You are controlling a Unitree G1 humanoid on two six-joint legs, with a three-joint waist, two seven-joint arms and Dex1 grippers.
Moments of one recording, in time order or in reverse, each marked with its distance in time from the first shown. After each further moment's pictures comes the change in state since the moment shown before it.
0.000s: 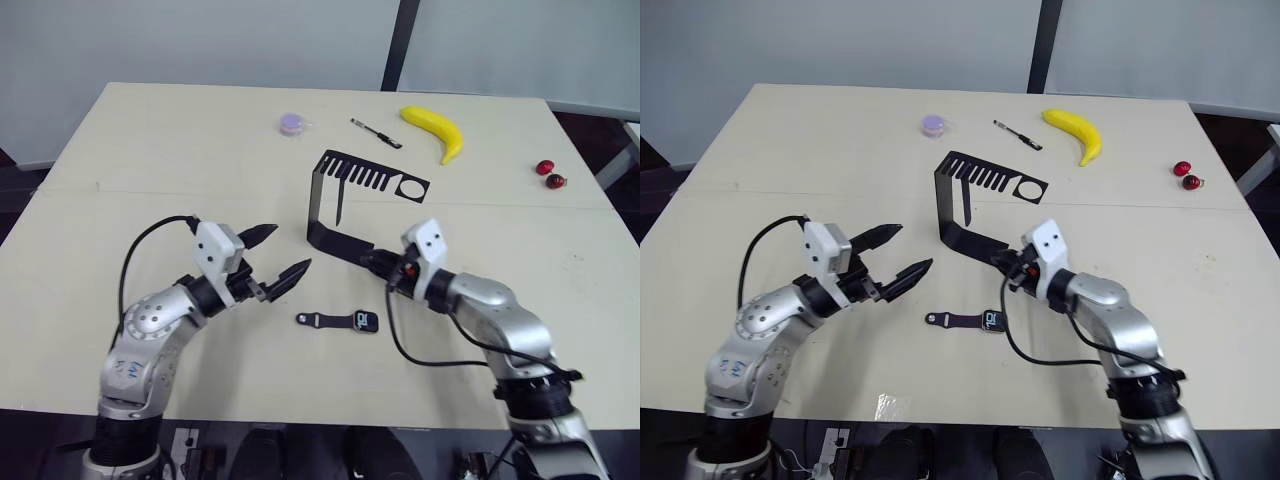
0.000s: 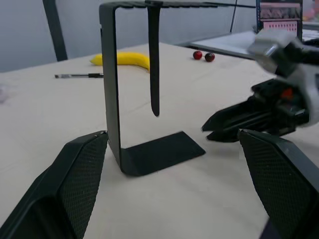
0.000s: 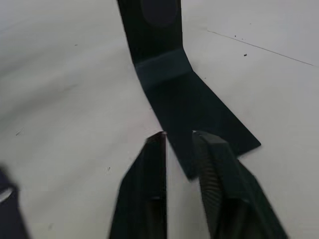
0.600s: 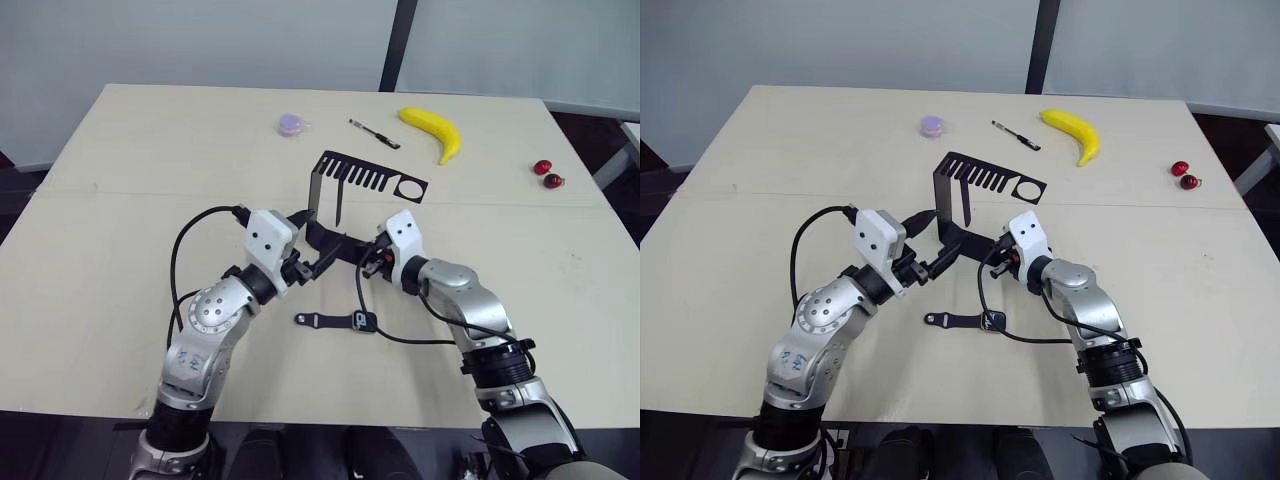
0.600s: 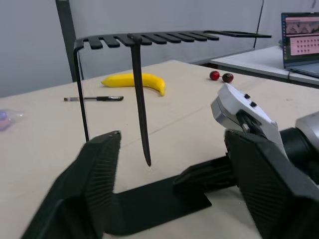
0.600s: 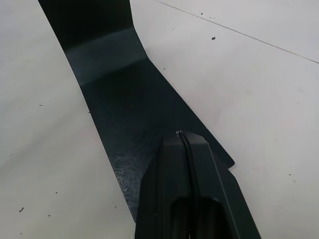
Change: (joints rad) left arm -0.102 -0.178 -0.181 0.038 0.185 -0.003 0.238; right arm -0.111 0.072 0.044 0.187 -0.158 -0.016 -0.081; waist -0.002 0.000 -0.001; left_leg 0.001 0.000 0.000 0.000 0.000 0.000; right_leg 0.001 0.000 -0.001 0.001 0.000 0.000
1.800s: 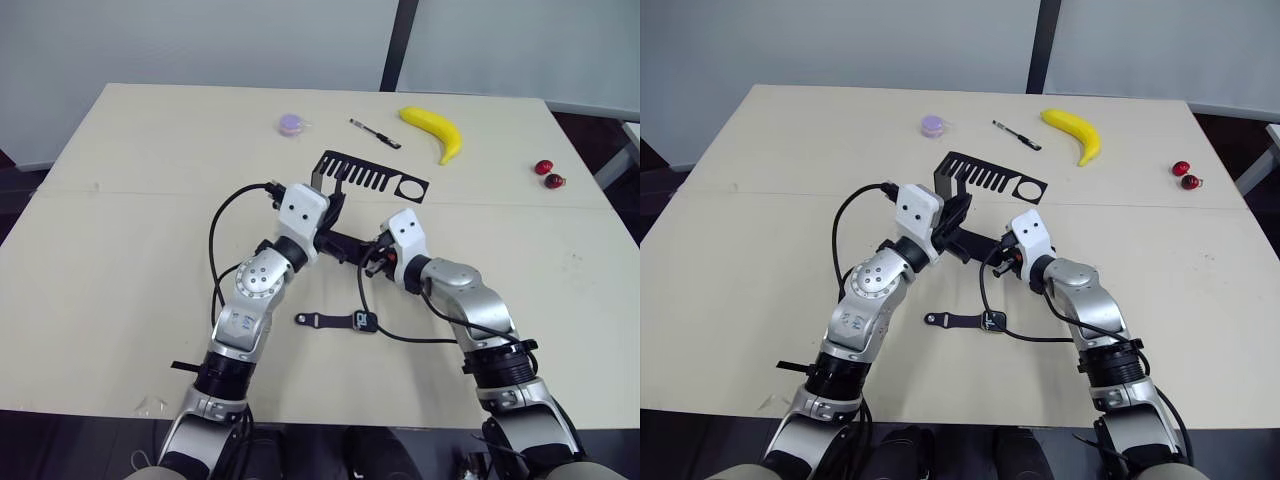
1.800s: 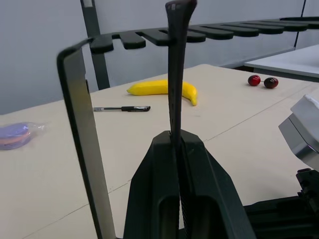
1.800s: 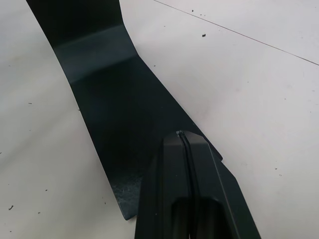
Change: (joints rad) left arm -0.217 -0.138 -0.016 0.351 0.155 -0.201 0.104; right arm 0.003 -0.001 -0.017 -0.016 -0.018 0.026 -0.007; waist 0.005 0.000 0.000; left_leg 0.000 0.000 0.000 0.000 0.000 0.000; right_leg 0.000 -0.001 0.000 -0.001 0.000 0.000
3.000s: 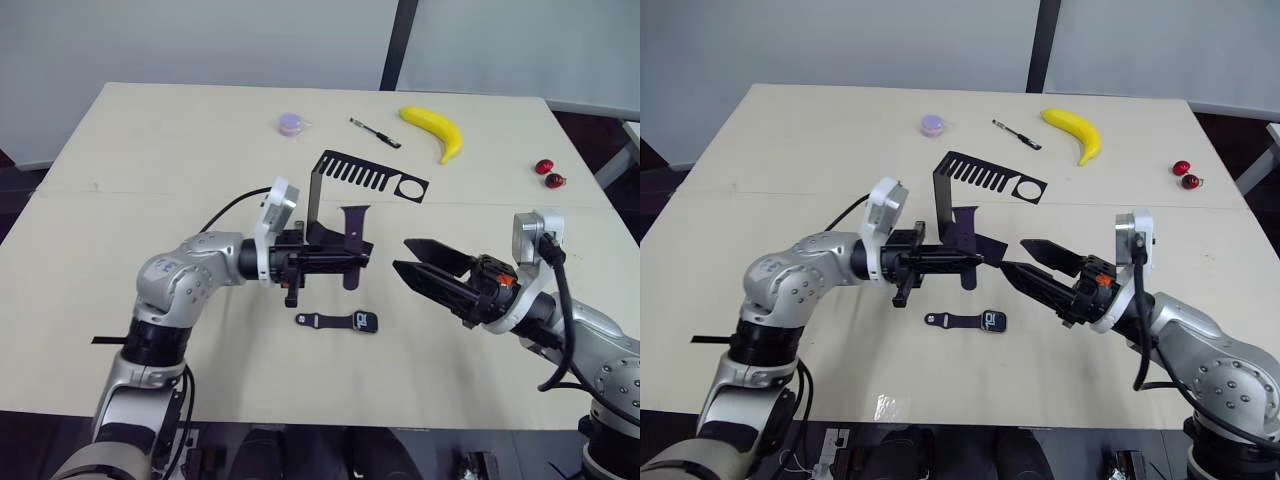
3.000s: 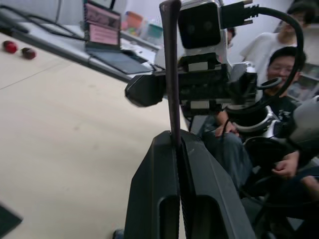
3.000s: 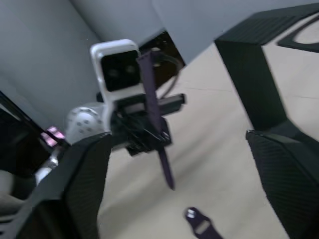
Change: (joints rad) left arm -0.178 0.328 0.053 -0.013 -0.705 0.621 -0.820; right arm 0.347 -0.242 -0.469 -0.668 1.292 0.384 -0.099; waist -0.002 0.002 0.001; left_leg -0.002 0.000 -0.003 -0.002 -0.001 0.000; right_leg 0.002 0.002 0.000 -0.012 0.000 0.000
